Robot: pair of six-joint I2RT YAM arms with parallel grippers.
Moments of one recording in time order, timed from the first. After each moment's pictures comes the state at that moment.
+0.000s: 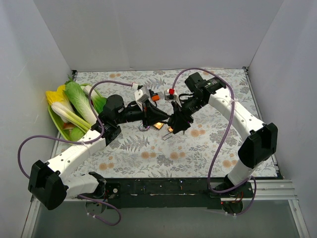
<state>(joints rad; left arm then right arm) -0.63 1.17 0.89 0.27 0.78 -0.24 0.57 1.64 1.61 -1.27 -1.05 -0.77</state>
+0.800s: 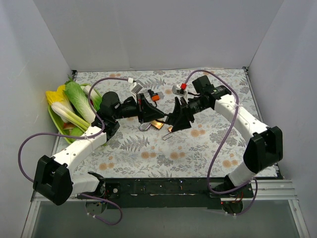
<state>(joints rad) -0.50 1.22 0.86 0.44 0.90 -0.54 0.49 1.62 1.45 -1.03 -1.30 -0.72</state>
